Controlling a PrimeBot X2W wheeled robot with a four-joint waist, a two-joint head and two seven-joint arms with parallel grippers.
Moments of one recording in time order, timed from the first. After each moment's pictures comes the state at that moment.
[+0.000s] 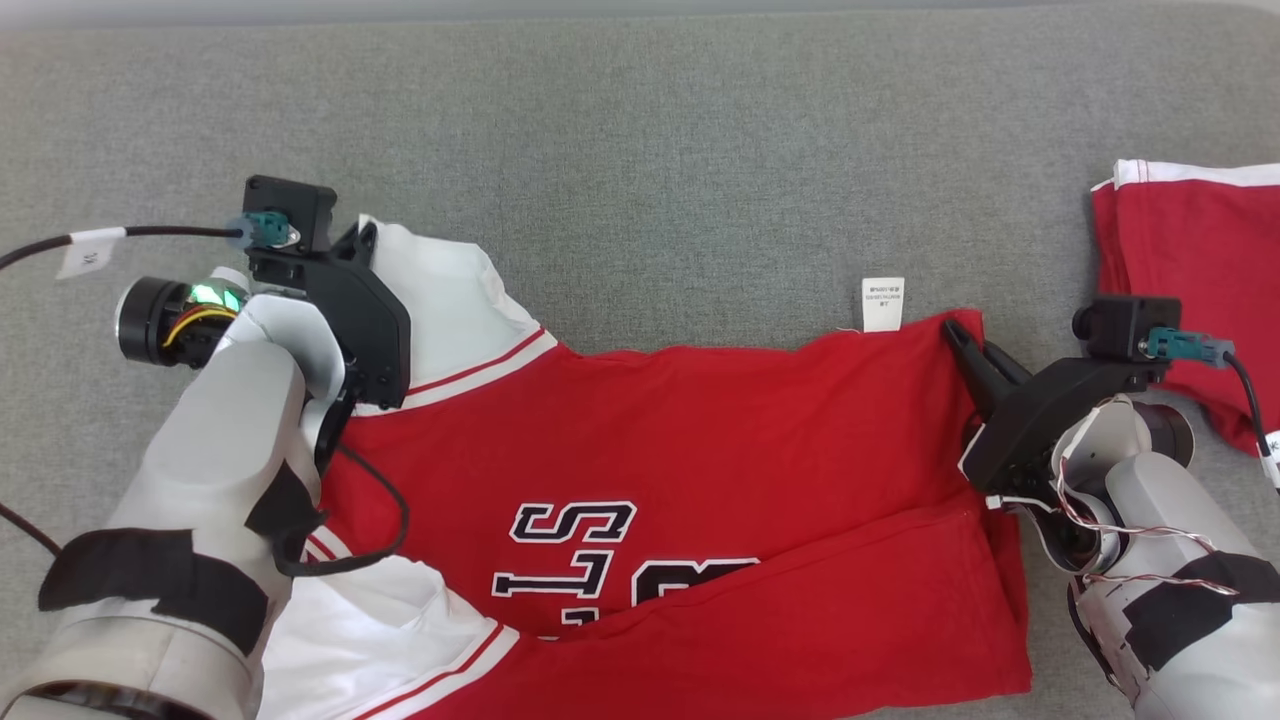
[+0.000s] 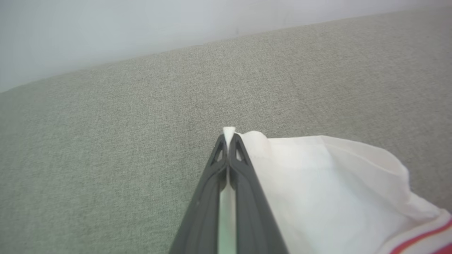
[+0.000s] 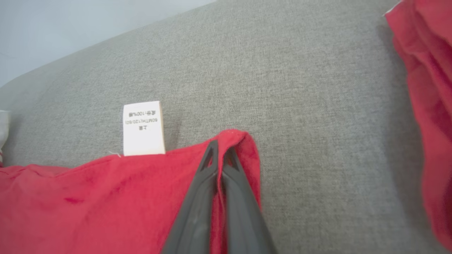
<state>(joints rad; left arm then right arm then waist) -1.09 0.16 -0.46 1.20 -0.40 -0.13 -0.03 -0.62 -0.36 0.33 0.62 0.73 0.13 0.12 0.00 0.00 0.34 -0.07</state>
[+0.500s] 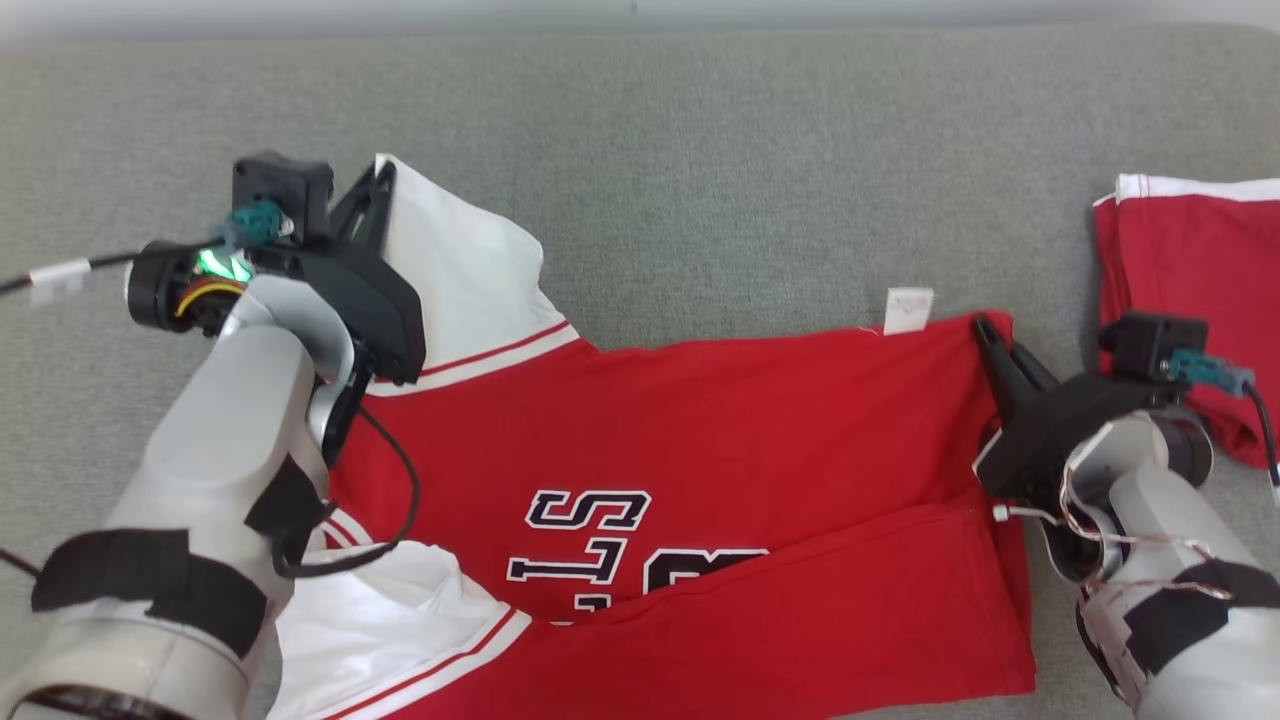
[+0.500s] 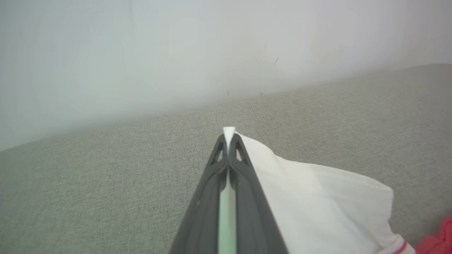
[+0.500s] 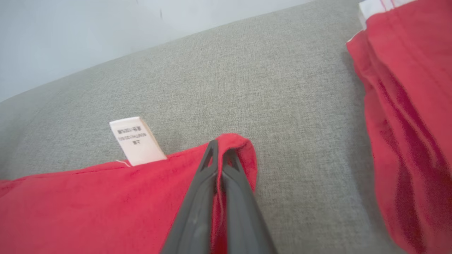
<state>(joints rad) -1.08 0.18 -0.53 1.10 -0.50 -0.13 -0.19 -0.63 -0.35 0.30 0.71 0.69 0.13 -0.02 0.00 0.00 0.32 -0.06</state>
